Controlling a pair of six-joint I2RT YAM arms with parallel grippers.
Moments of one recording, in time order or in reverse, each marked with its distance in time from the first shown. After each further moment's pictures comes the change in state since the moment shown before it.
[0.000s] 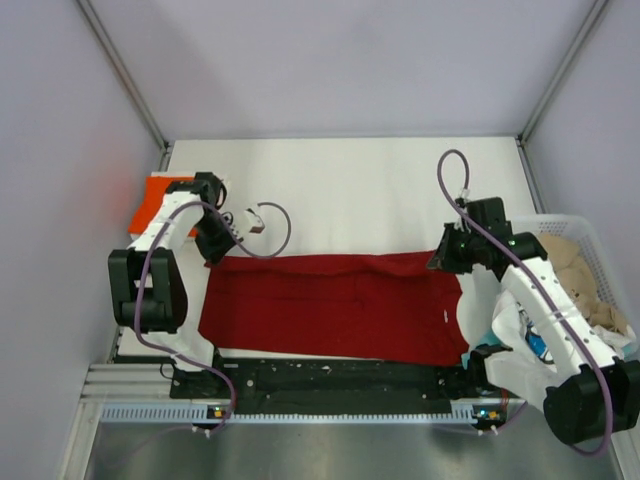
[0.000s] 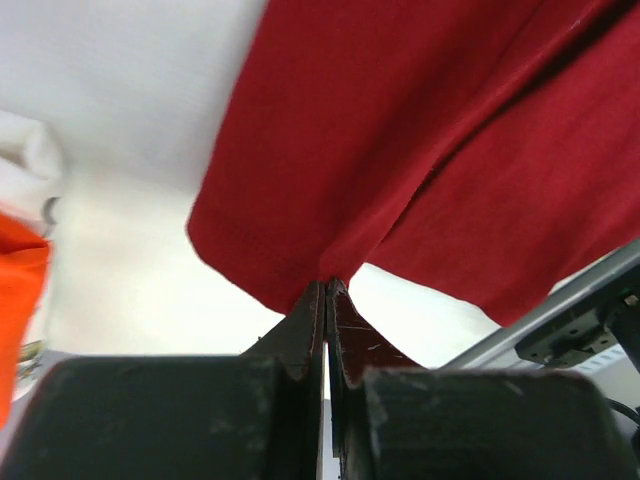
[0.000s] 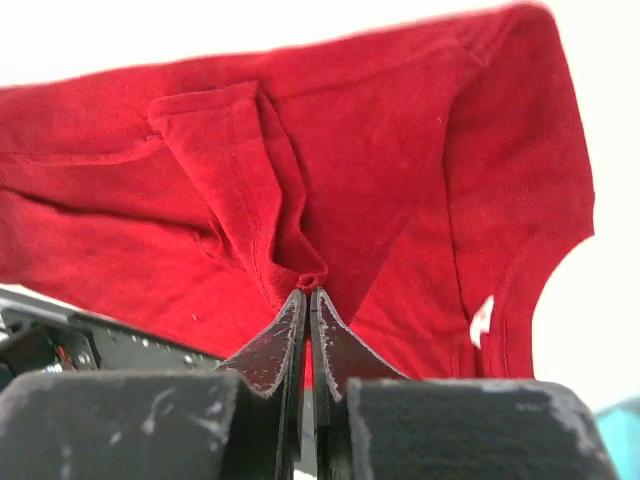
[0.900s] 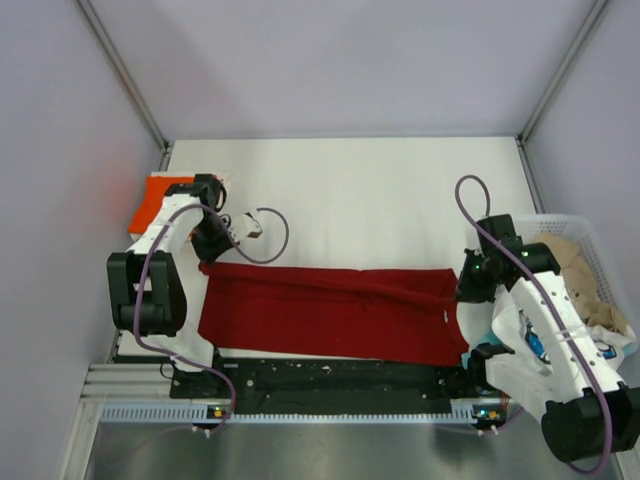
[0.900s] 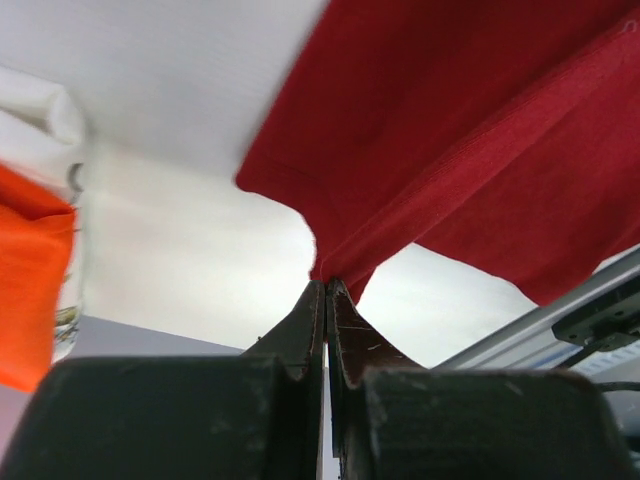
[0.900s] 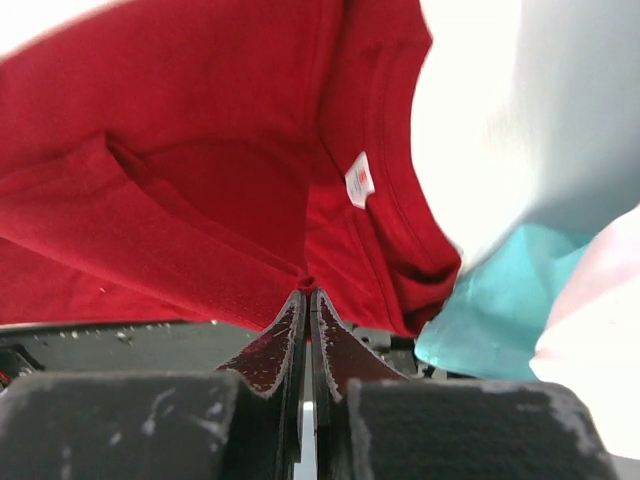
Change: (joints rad) left arm 0.000 -0.028 -0.028 0.012 -0.084 0.041; right arm -0.062 -0.117 0.006 -0.380 0.190 0.068
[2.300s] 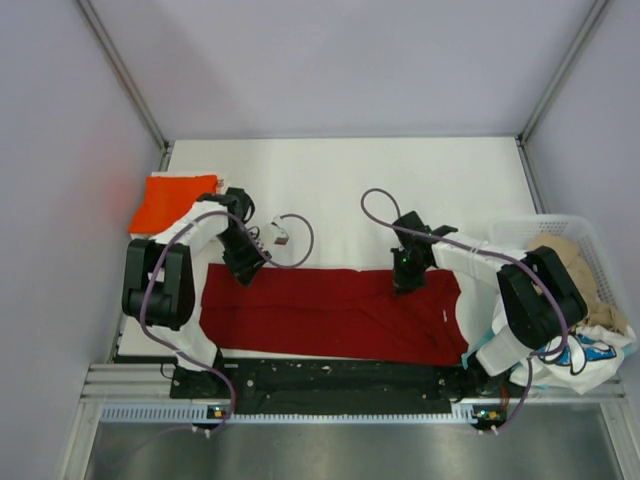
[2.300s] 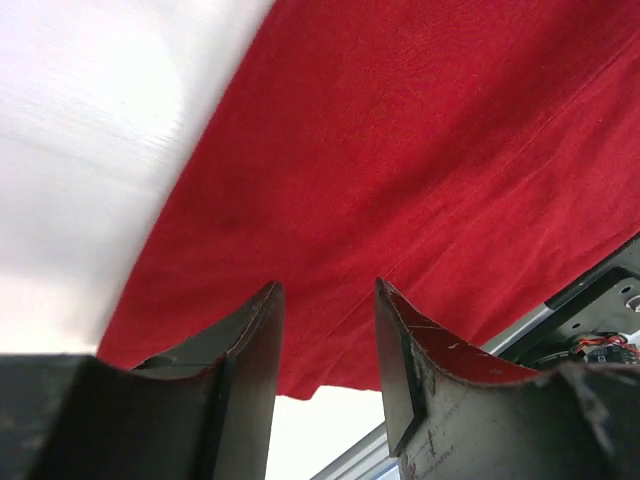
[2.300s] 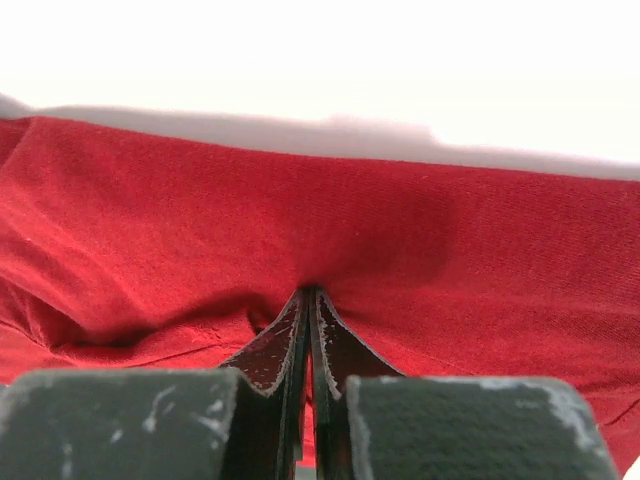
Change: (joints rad) left arm -0.161 0.057 -0.099 0.066 0.215 -0.238; right arm 0.357 0.622 -0.068 0.574 -0.066 0.048
